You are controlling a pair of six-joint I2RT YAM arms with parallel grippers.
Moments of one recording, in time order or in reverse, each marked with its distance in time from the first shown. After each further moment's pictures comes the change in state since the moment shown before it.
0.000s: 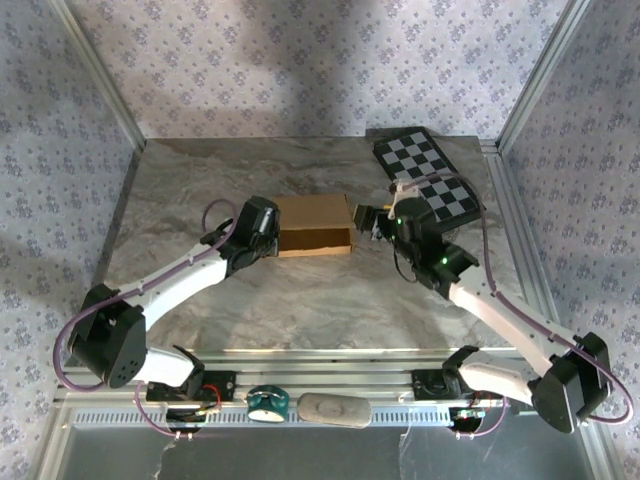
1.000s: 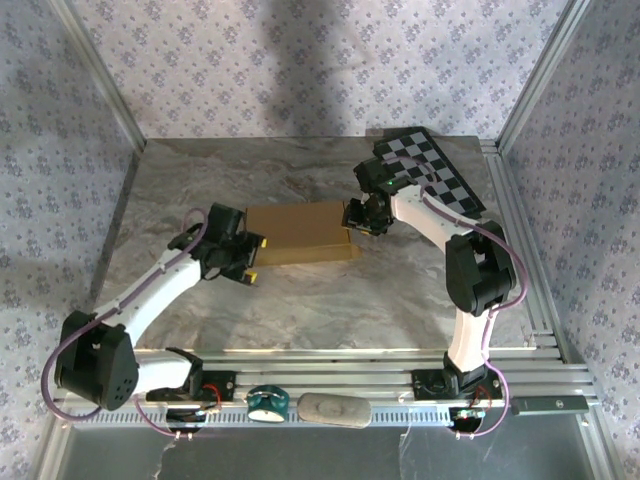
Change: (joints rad) left arm 0.229 -0.134 -0.019 -0.387 0.443 0.382; right arm -0.129 0.741 0.555 -0.554 -0.335 0.091
